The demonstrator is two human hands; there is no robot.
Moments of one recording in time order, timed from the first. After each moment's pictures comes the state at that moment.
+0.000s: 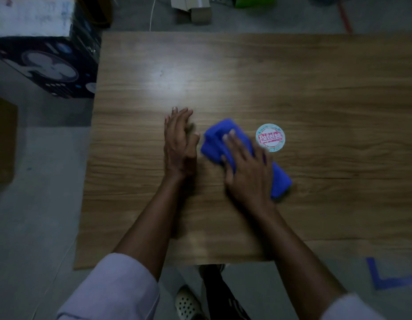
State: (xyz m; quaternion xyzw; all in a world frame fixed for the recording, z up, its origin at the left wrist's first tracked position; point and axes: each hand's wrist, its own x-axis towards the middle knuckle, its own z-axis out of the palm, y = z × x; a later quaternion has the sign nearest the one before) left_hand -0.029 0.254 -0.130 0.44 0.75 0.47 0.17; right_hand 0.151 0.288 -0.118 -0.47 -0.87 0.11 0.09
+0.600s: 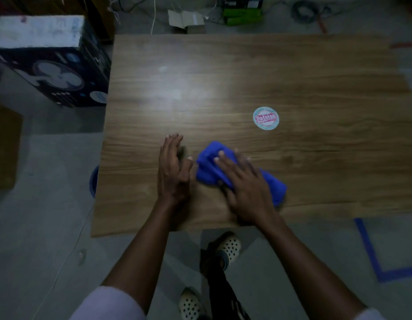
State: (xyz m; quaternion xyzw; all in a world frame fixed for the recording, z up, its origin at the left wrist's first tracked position) left_hand 0.005 0.131 -0.128 0.42 0.76 0.46 0.20; right_hand 0.203 0.199 -0.126 -0.34 -0.93 0.12 0.06
